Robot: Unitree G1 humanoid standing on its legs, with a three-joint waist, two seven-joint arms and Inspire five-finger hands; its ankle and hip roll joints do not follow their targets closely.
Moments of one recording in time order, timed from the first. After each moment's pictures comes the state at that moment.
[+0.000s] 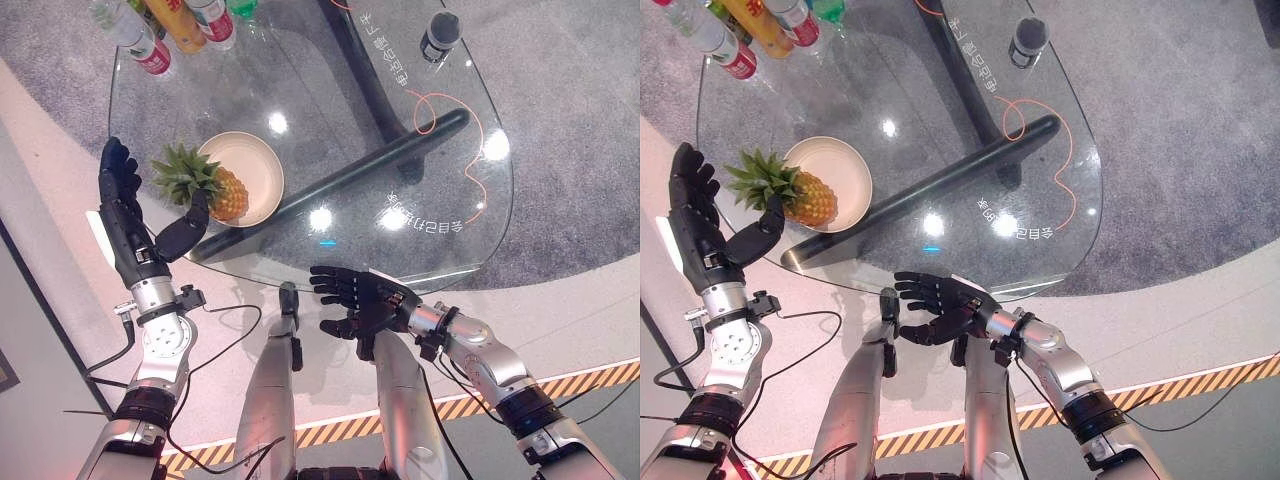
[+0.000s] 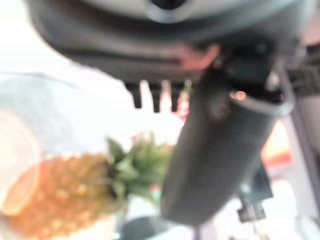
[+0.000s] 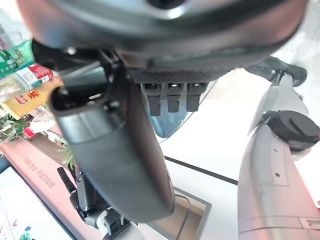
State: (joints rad) left arm -0.28 0.51 -0.10 0.48 -0.30 -0.74 0.49; right arm -0.32 -0.46 0.36 0.21 0.51 0.10 0.58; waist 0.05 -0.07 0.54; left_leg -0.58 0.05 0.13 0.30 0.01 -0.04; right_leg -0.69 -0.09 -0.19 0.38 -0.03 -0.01
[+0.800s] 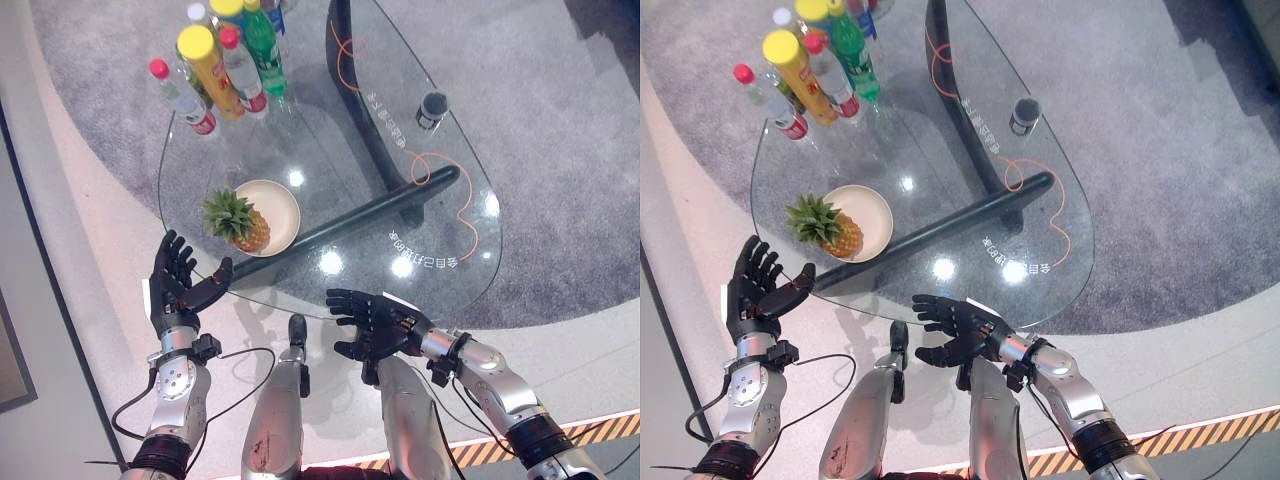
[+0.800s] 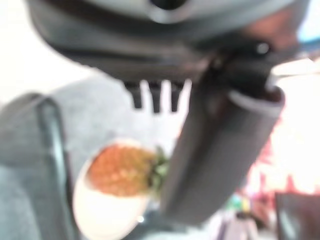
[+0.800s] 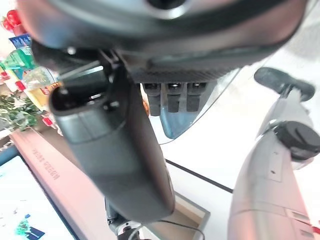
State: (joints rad) left arm -0.07 0.38 -0.10 0.48 -0.61 -0.52 0.26; right arm -0.15 -0.45 0.32 0.23 0.43 0.06 0.58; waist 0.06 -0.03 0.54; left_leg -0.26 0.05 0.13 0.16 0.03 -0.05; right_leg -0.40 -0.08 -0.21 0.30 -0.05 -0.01
